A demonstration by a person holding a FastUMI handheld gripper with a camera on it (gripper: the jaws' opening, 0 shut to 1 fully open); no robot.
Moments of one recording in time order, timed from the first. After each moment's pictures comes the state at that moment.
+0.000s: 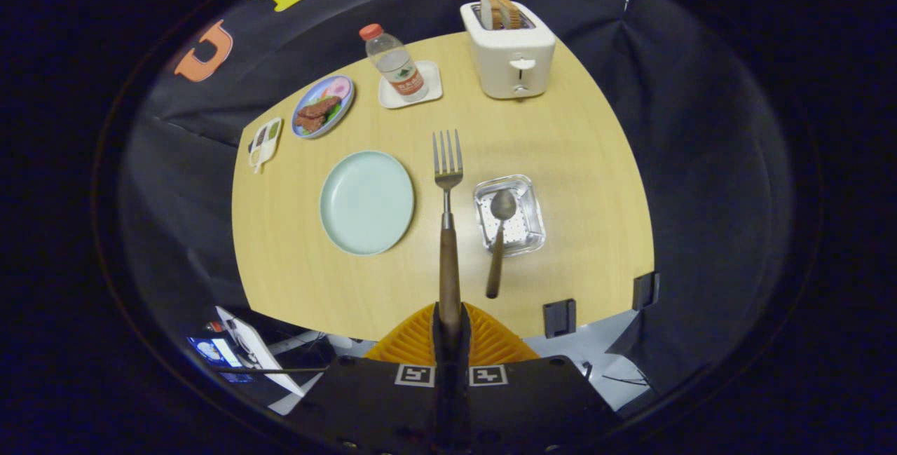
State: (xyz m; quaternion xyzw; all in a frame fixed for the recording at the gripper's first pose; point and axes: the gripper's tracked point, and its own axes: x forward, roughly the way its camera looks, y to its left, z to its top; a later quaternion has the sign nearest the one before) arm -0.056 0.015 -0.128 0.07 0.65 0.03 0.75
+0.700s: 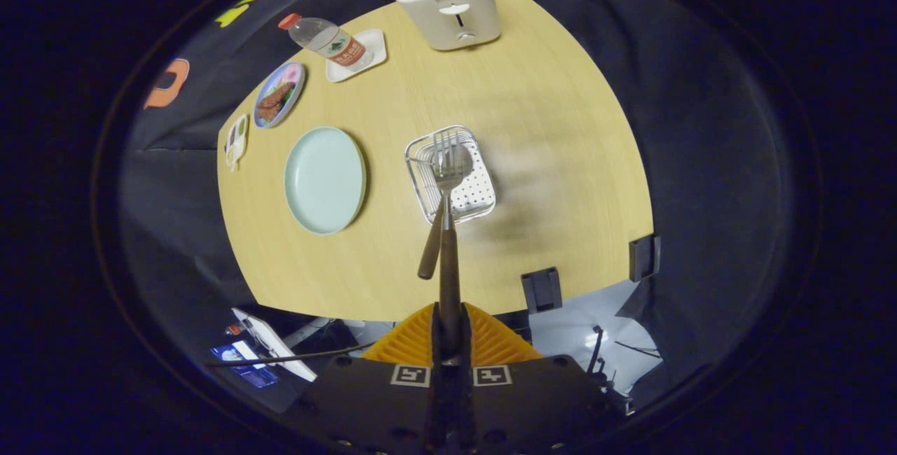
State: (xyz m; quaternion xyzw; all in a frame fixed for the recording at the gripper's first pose) arm -0.080 -0.028 -0.159 0.12 0.72 0.02 0.68
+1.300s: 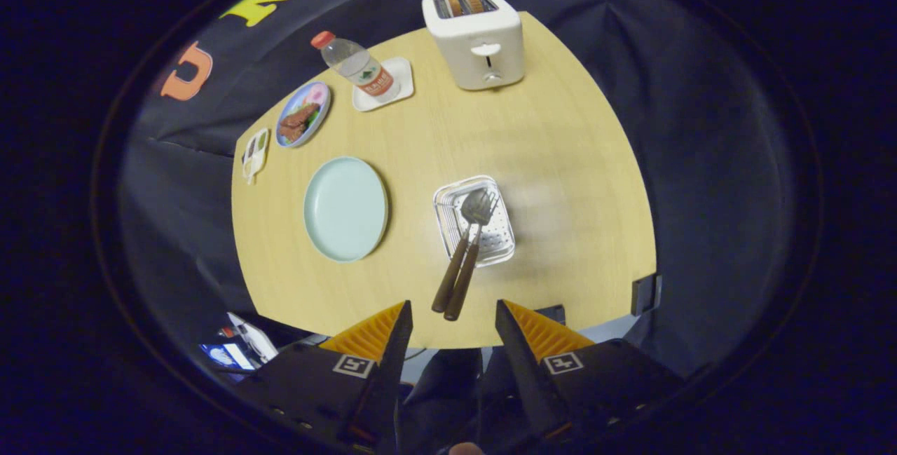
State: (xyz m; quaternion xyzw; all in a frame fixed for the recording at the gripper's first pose) arm -0.037 -0.014 -0.141 0.09 0.65 0.05 0.76
